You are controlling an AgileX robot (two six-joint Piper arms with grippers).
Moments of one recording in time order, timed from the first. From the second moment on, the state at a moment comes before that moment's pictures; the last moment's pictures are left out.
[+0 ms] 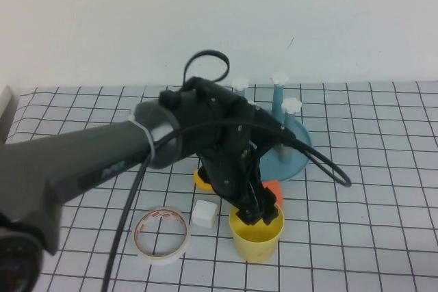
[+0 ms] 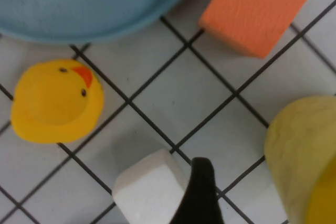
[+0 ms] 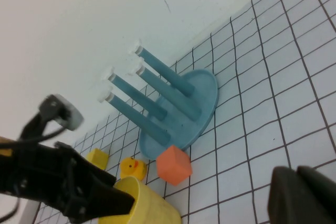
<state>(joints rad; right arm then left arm) -0.07 -0.01 0.03 0.81 0.42 -0.02 -0.68 1.99 -1.54 -0.03 0.88 0.14</state>
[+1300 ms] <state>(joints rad) -0.07 -0.01 0.03 0.89 0.46 -0.03 -0.68 1.35 -1.04 0.02 0.59 0.18</state>
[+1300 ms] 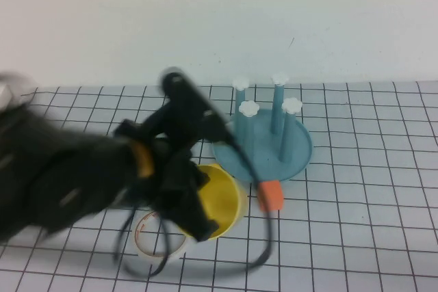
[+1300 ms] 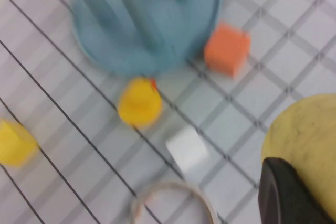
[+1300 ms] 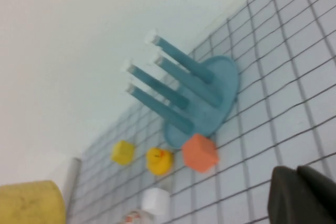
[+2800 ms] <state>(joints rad) 0.24 1.38 -0.93 1.70 0.93 -0.76 -0.63 1.34 -0.58 -0.08 -1.06 0.31</state>
